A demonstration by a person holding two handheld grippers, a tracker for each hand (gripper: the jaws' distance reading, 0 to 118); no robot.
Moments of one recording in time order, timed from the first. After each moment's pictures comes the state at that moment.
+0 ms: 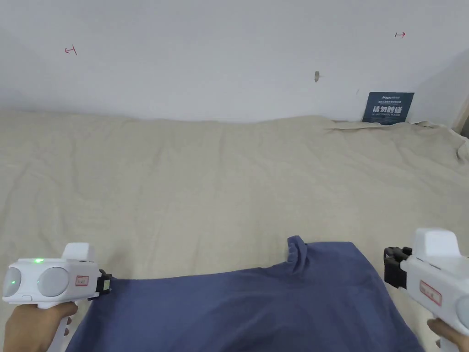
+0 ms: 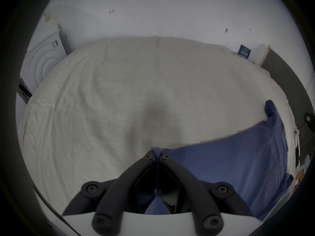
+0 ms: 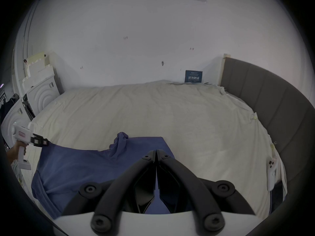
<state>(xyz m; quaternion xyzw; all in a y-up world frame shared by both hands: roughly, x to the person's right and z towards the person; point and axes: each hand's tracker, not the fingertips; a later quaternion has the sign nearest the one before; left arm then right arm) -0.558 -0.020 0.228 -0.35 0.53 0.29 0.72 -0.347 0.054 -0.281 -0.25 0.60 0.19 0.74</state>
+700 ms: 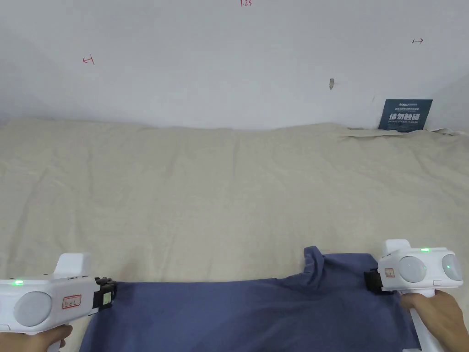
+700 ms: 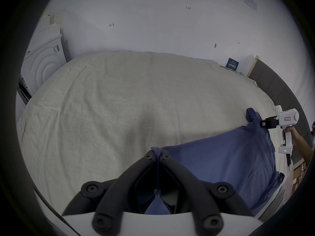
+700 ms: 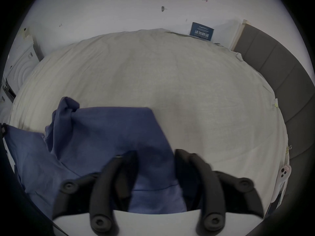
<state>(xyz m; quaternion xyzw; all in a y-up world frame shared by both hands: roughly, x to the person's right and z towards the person) -0.527 0.012 0.249 -0.31 0.52 0.29 0.74 -0.463 -0.054 -0.318 -0.36 0.53 0.34 0.69</state>
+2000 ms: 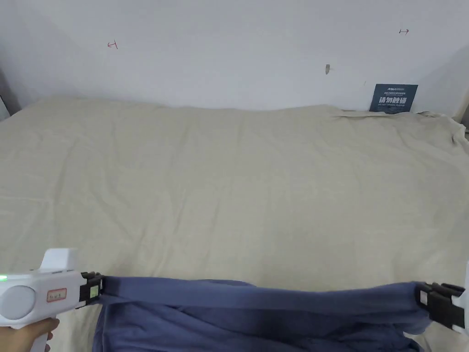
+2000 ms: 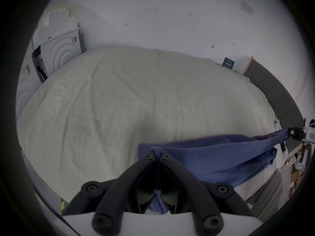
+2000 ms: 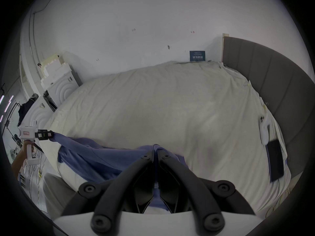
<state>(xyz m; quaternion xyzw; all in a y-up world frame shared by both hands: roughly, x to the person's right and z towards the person) -0.340 0.021 0.321 -0.30 0.54 0.30 0.73 -0.123 0.064 -0.260 -0.33 0.62 0.19 0.69</state>
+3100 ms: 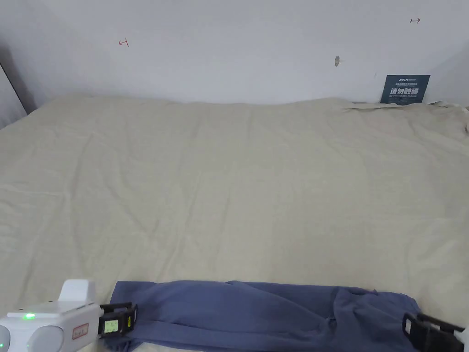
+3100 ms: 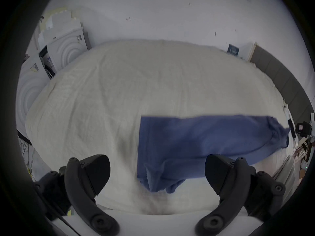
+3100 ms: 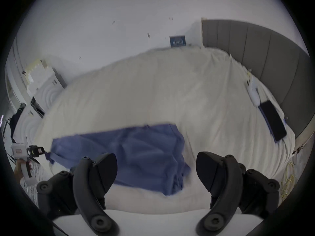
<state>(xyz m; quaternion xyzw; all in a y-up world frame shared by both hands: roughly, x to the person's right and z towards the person) -0.281 -0.004 0.310 -0.31 0.57 0.27 0.71 -0.086 0.028 -0.243 -0.35 0.57 0.14 0.73</state>
